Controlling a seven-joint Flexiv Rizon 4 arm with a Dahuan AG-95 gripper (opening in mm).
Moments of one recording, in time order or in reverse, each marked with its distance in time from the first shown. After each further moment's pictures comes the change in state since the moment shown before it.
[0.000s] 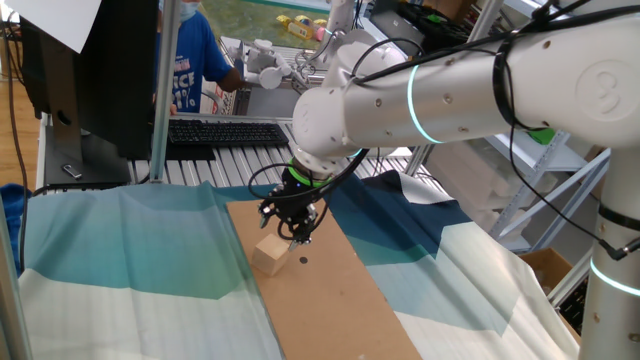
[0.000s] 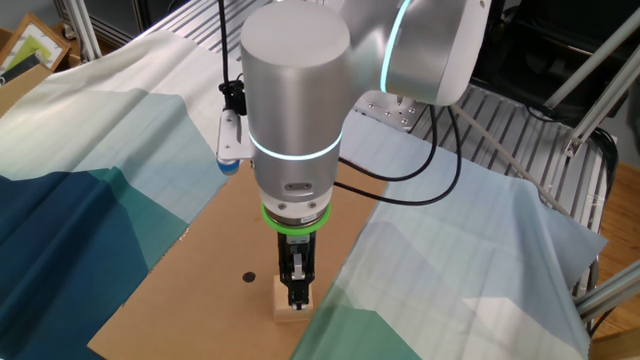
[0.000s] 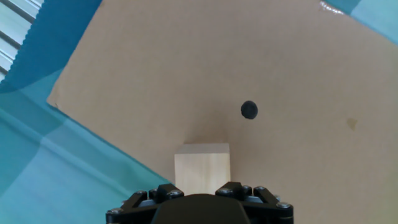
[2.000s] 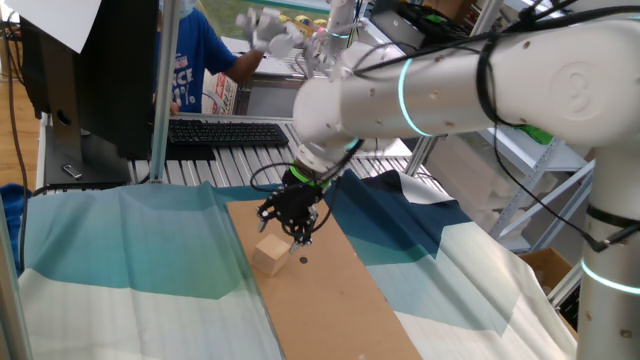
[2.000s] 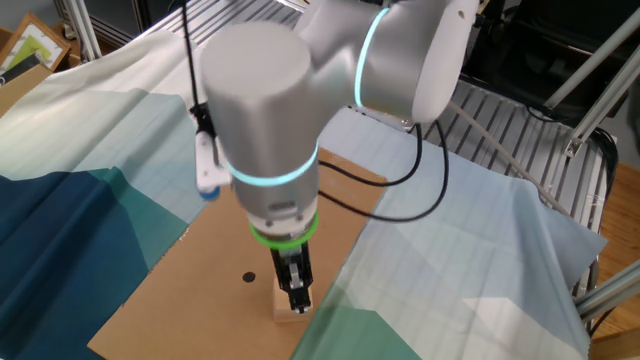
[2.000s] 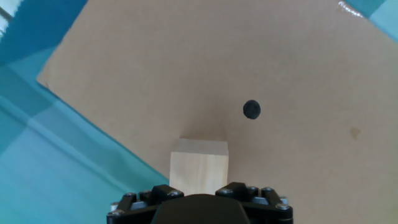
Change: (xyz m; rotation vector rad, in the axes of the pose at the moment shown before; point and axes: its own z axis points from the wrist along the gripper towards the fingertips) arm -0.001 -0.002 0.009 0.089 0.088 -0.121
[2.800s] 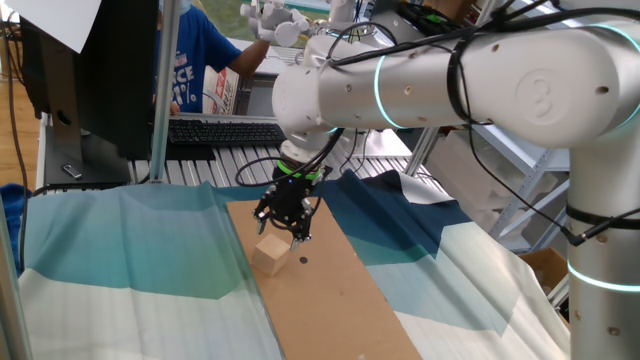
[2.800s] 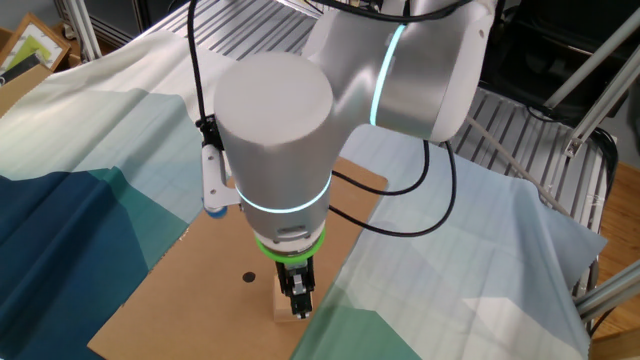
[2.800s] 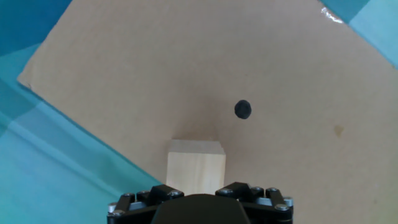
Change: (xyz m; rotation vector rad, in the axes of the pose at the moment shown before) arm 0.002 -0.002 0.000 0.071 -0.026 0.015
